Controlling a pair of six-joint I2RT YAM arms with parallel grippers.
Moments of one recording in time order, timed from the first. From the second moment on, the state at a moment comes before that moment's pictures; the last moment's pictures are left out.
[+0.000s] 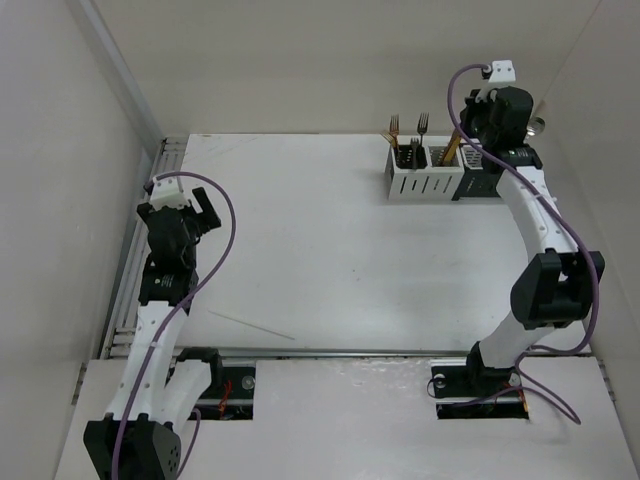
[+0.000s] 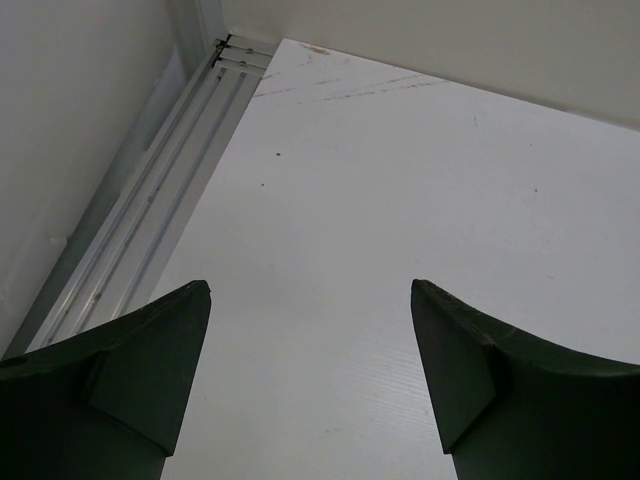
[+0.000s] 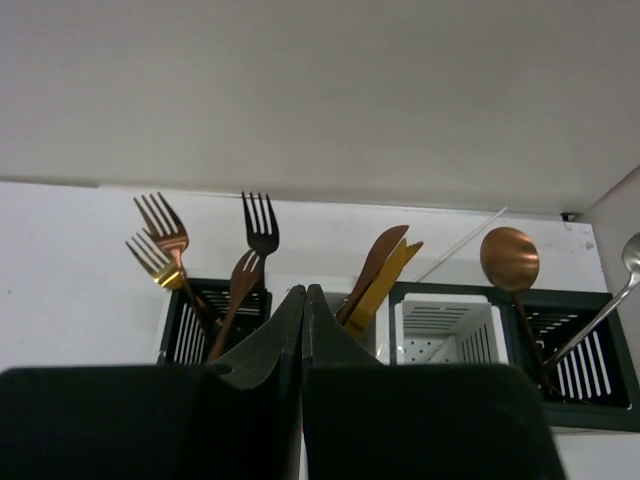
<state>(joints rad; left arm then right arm) -0.02 0.80 0.69 -0.08 -0.24 -0.16 0.04 1.65 1.57 -0.12 -0.03 -0.01</state>
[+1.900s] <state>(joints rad) -0.02 0.84 0.69 -0.06 -0.23 -0.16 0.15 2.09 1.79 -0.36 0.05 0.52</state>
